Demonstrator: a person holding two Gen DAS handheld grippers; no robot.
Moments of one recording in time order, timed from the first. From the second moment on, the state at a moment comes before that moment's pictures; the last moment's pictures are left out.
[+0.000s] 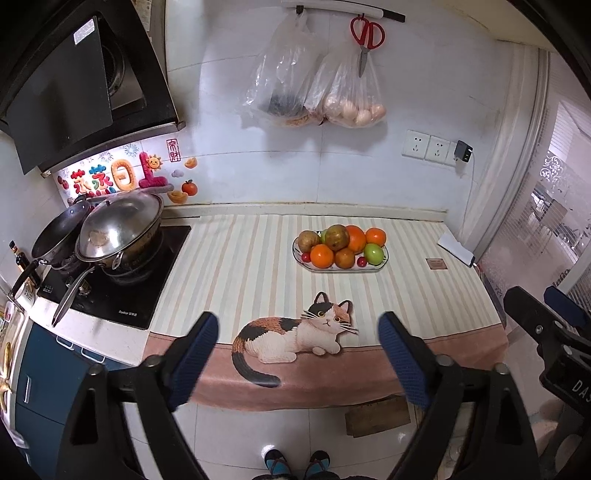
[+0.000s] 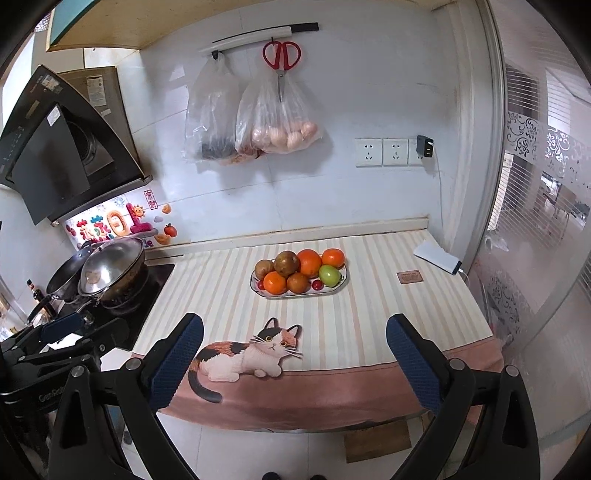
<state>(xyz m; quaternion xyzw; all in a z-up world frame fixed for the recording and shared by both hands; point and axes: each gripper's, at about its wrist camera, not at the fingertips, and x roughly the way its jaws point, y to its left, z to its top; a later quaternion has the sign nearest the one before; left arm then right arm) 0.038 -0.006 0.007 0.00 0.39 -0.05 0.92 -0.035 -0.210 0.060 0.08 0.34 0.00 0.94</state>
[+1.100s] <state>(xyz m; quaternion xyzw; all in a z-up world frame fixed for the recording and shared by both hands) 0.124 -0.007 -0.036 0.03 0.44 0.00 0.90 0.084 -0.211 -0.006 0.07 0.41 0.01 0.91</state>
